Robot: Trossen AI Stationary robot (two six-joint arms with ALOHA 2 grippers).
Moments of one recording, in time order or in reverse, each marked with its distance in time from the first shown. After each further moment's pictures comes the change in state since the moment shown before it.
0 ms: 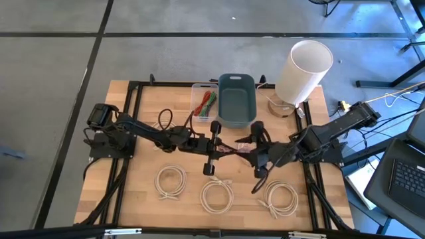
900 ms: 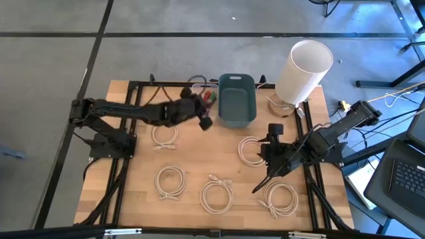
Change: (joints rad) left arm 0.331 -0.252 -0.001 -0.946 -0.491 -0.298; right arm 0.068 -0.026 0.000 -0.511 -0.041 0.642
